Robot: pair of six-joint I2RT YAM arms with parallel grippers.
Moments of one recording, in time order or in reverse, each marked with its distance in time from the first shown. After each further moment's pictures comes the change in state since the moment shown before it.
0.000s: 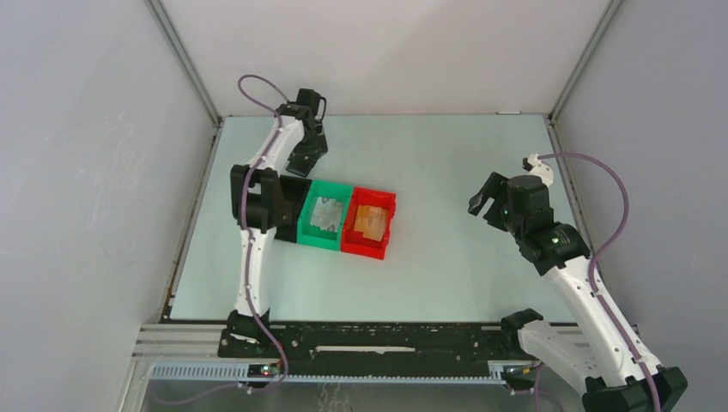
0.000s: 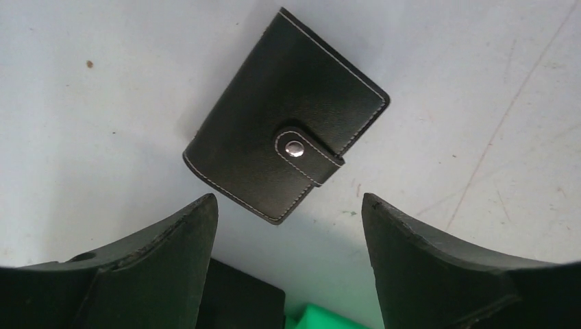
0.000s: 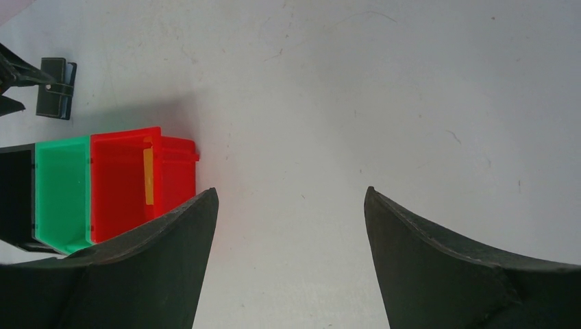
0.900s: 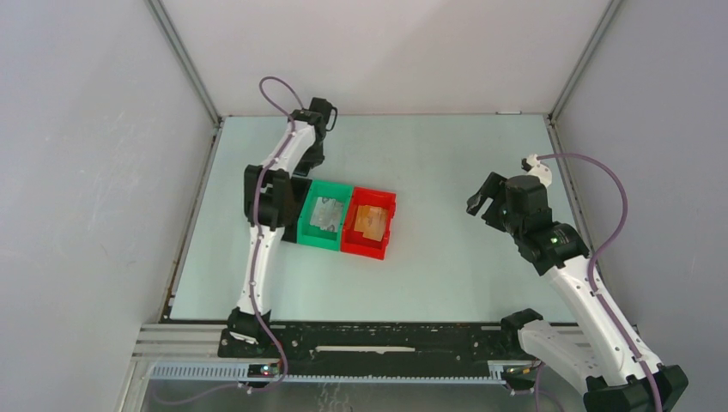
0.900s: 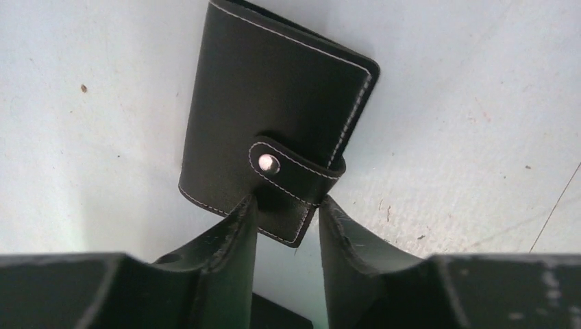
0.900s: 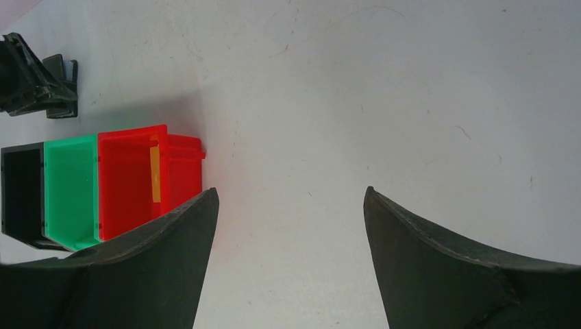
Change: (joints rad) left arm -0.029 0.133 0.094 -0.067 -0.112 0.148; right arm 0.014 0.004 0.000 -0.006 0.003 0.026
